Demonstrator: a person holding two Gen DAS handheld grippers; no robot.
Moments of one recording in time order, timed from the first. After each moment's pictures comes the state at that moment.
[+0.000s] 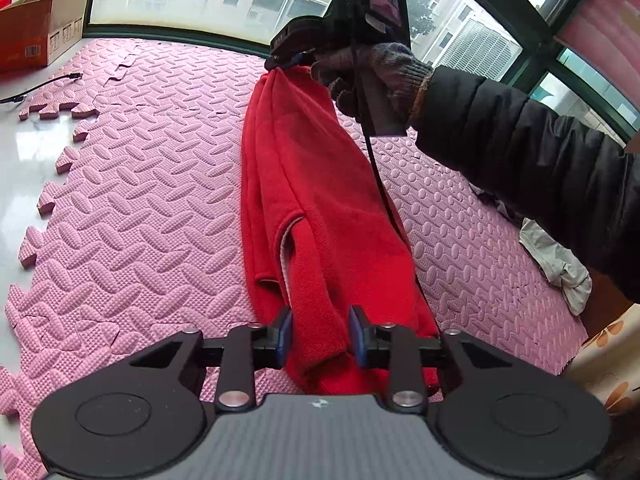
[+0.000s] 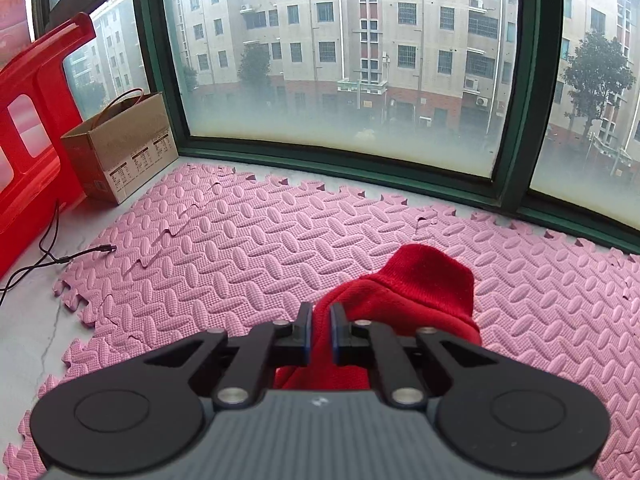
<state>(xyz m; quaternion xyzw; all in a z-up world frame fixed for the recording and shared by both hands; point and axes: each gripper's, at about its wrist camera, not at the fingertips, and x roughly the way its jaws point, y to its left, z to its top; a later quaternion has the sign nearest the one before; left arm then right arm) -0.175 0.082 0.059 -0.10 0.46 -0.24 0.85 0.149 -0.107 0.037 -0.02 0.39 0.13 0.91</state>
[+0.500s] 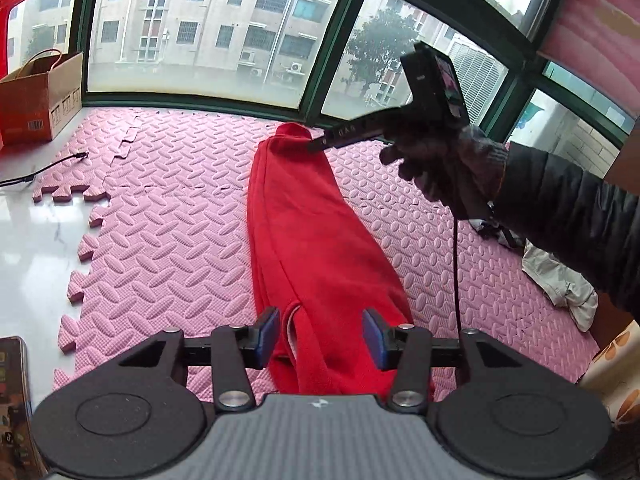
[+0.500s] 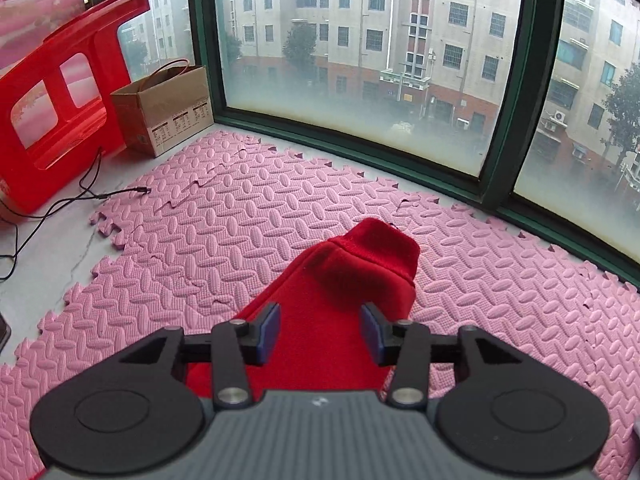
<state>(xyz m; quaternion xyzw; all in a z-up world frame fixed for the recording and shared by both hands) -0.162 0.081 0.113 -0.07 0.39 -0.25 0.89 0.073 -0.166 0.078 -0.09 0.39 0.19 0.89</state>
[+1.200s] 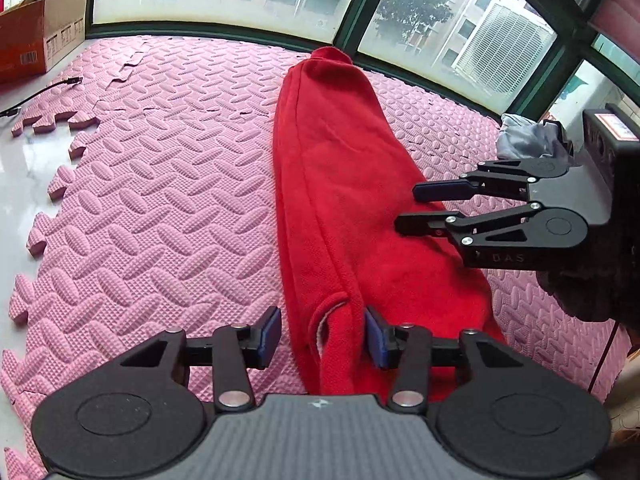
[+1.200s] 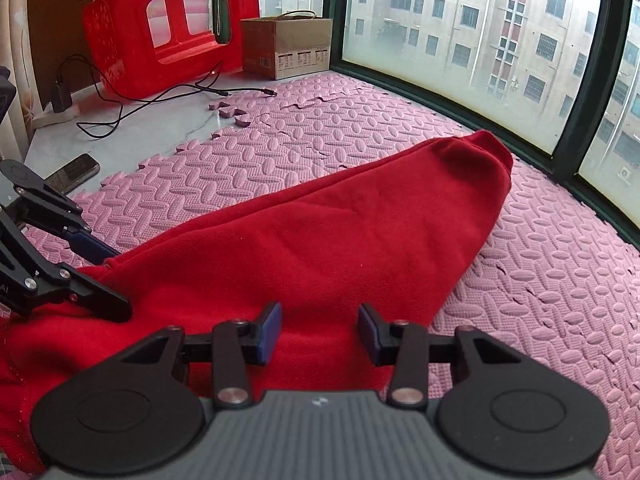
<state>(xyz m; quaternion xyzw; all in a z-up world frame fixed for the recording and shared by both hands) -0.122 0.073 0.037 -0.06 0.46 -0.21 0.86 -0.066 -0.158 0.033 -0.16 0.37 0.30 0.87</state>
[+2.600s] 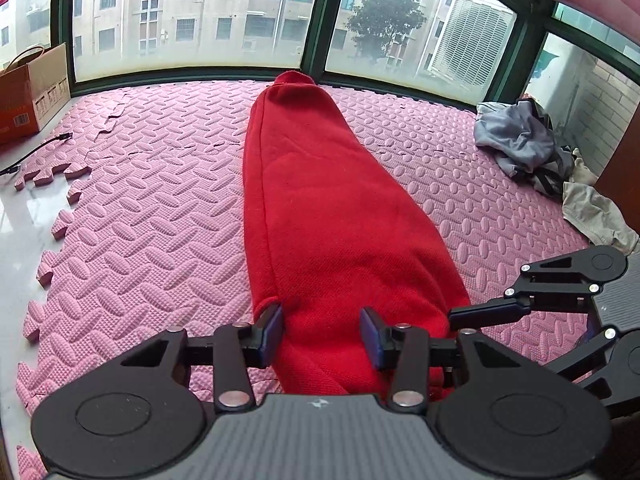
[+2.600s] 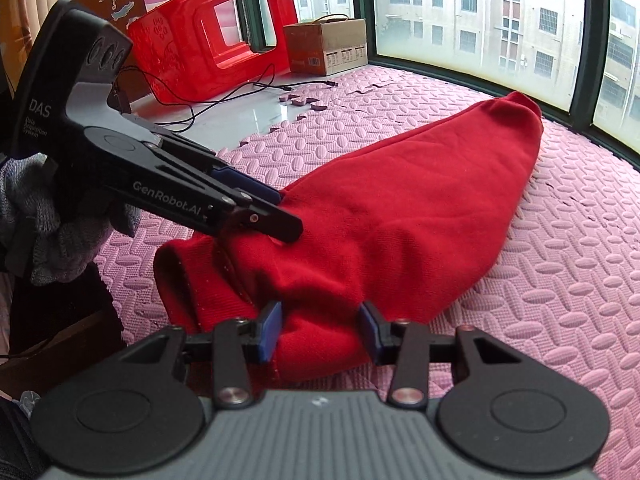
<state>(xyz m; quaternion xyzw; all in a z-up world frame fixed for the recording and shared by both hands) -0.157 0.051 0.042 0.00 0.41 -0.23 0.88 -0.187 -0.154 0.030 -0.08 0.40 0.33 0.85</state>
